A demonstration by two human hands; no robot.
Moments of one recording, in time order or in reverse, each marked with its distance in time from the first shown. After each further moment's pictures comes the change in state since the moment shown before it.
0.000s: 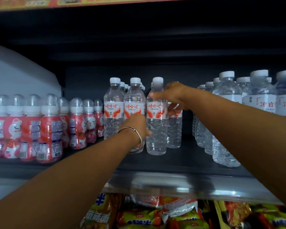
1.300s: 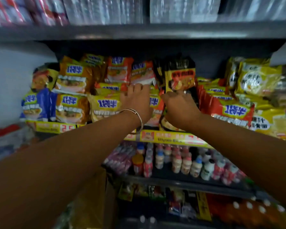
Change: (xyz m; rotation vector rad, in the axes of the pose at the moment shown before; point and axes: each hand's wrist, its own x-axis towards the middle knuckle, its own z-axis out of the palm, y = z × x) left_hand -0.305 0.136 0.223 0.248 -0.005 -0.066; right_hand -0.333 0.300 0.018 -0.933 -0.147 -0.287
